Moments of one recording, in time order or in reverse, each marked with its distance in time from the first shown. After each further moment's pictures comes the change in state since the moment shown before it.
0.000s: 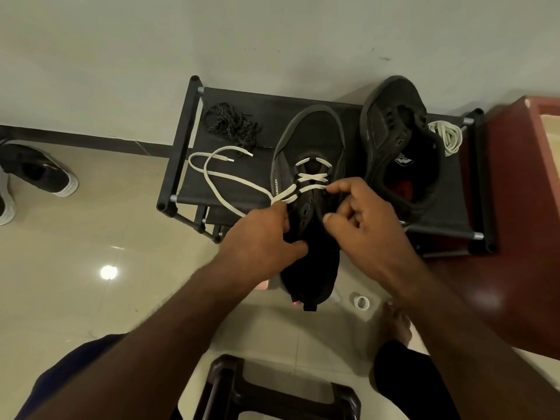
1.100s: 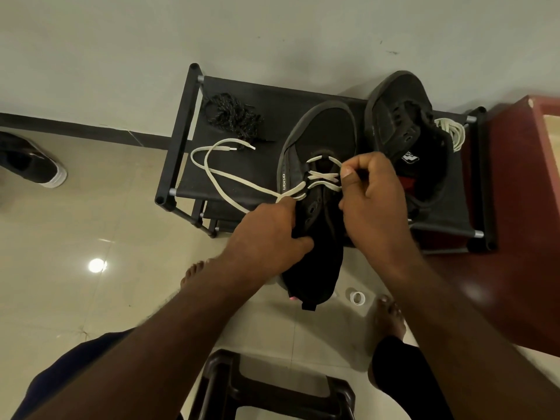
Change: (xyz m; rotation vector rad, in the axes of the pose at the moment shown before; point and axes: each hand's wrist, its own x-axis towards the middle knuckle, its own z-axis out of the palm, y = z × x) left_hand 0.008 -0.005 0.004 -0.032 -0.028 0.086; right_hand 0.024 -0.007 0.016 0.015 0.309 0.010
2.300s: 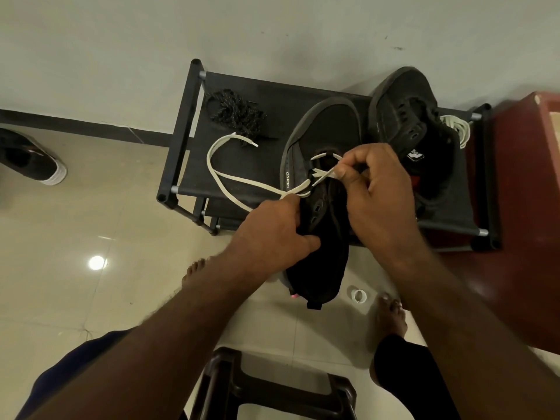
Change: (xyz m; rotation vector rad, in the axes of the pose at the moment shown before) left_hand 0.004 -0.002 0.000 -0.060 -0.020 0.009; right_hand 0.004 -0.009 -0.003 -0.108 -0.008 -0.183
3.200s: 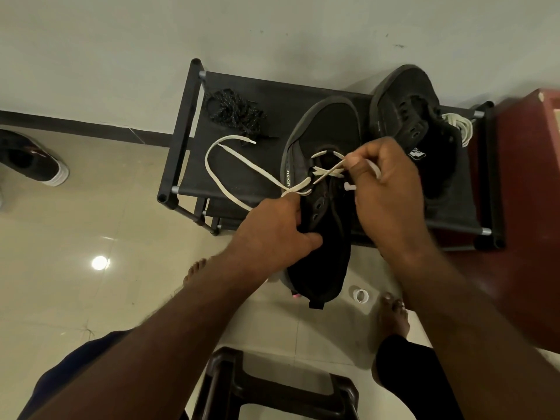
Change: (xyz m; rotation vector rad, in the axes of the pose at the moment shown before) left_hand 0.002 -0.001 0.001 -0.038 0.032 0.007; right_hand 0.003 -0.006 -0.005 0.149 0.030 0.136
